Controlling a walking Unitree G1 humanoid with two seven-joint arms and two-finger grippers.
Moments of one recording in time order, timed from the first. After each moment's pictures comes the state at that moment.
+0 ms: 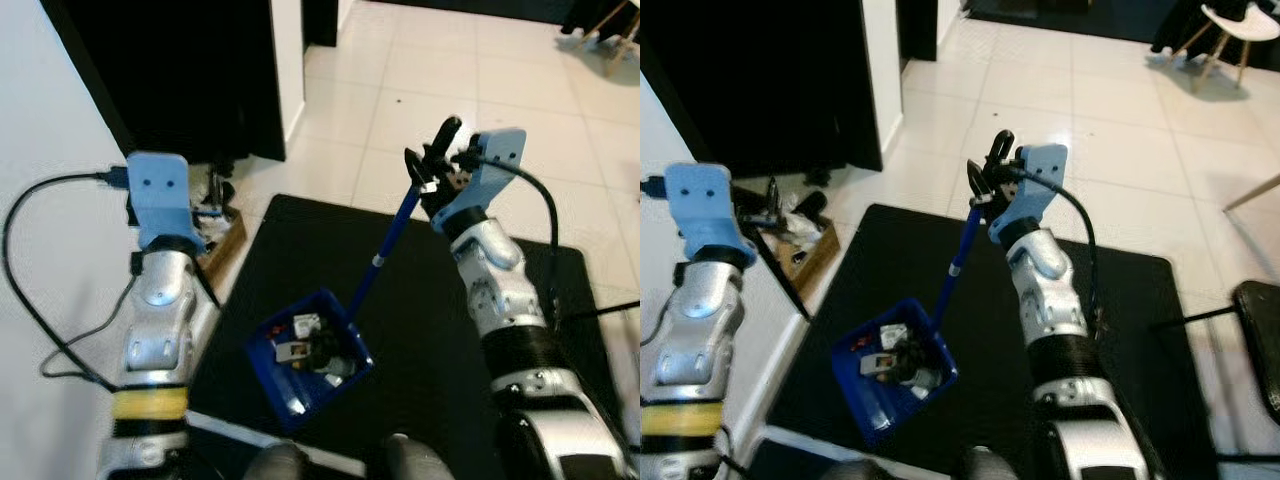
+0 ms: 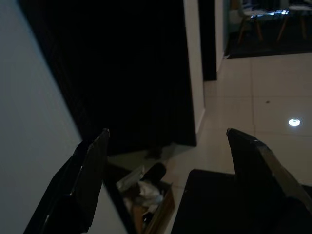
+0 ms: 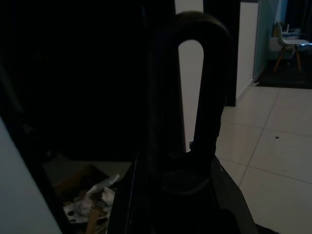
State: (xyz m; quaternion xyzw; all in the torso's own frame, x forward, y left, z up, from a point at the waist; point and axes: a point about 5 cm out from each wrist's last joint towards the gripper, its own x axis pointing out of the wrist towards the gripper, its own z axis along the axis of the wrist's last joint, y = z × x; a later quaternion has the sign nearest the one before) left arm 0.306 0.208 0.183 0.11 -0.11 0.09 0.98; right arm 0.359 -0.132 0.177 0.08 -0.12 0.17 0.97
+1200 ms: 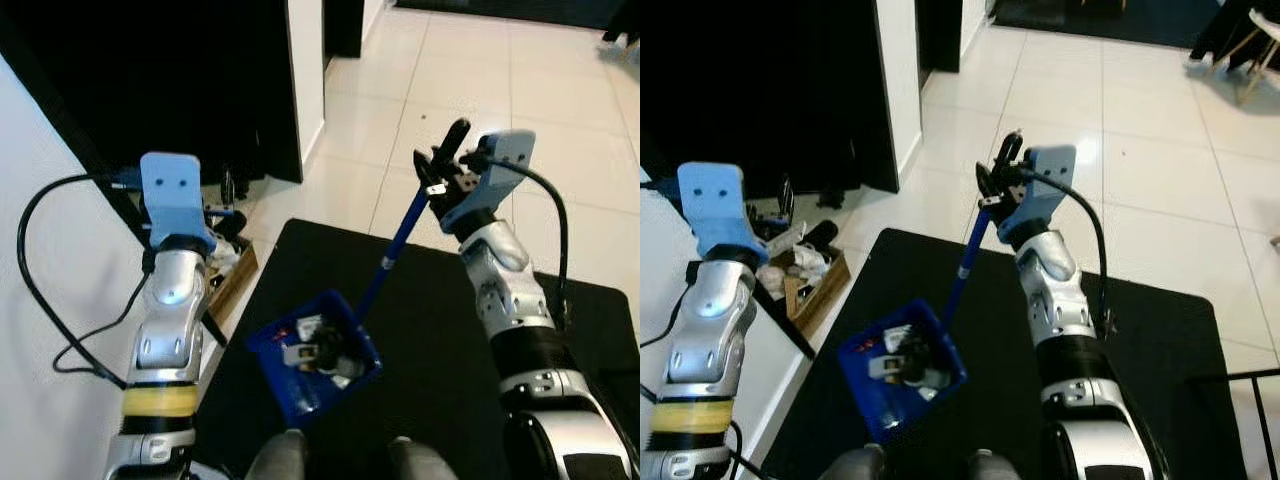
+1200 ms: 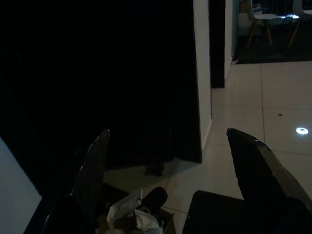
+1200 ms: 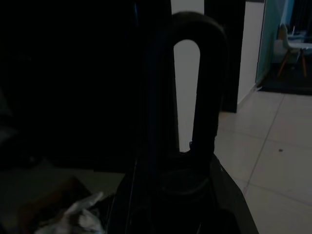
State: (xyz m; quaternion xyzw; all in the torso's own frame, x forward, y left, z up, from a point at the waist) left arm 0.307 0.206 0.184 0.10 -0.11 0.09 0.98; right arm 0.357 -0.134 0.174 0.08 -0.12 0.17 0.98
